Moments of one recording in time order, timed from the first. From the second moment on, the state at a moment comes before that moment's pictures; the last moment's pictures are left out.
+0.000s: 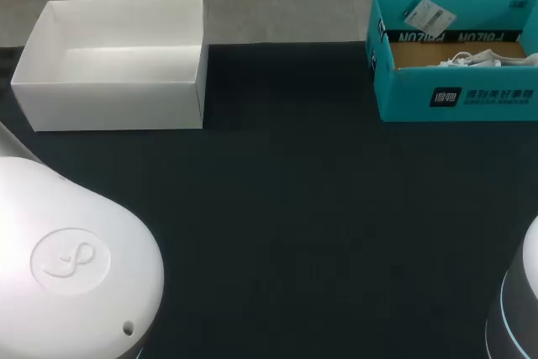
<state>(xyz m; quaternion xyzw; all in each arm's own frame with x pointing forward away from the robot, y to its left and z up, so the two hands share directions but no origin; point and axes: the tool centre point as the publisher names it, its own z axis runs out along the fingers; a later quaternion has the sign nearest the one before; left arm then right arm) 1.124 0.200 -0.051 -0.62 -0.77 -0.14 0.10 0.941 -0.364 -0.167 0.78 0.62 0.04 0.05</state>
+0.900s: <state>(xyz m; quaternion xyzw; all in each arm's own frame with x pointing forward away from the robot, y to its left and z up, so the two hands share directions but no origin) 1.000 0.134 -0.077 -0.64 -0.75 -0.15 0.07 0.941 -0.364 -0.167 0.78 0.62 0.04 0.05</state>
